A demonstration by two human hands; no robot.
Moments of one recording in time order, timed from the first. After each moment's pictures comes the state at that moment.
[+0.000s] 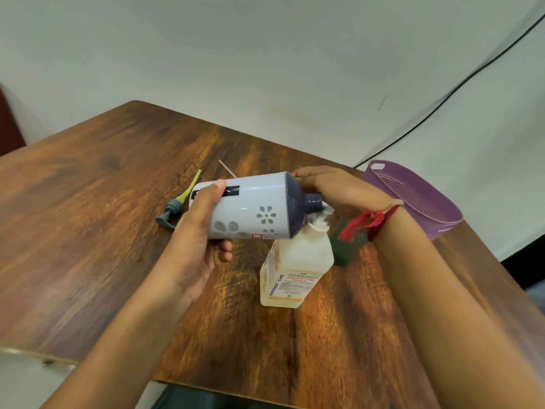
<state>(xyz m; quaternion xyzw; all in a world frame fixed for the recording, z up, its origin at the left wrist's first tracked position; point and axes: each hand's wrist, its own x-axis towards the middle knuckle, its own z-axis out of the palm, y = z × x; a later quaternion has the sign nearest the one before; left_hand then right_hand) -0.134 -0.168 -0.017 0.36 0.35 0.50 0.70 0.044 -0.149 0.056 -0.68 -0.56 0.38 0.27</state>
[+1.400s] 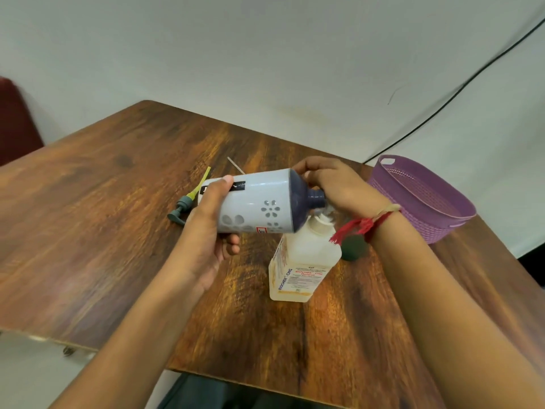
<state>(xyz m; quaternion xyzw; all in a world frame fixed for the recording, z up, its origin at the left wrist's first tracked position) -0.134 -0.162 -0.021 0.36 0.37 0.50 0.69 0.044 -0.144 0.044 -0.68 -0.60 0.29 0.31</state>
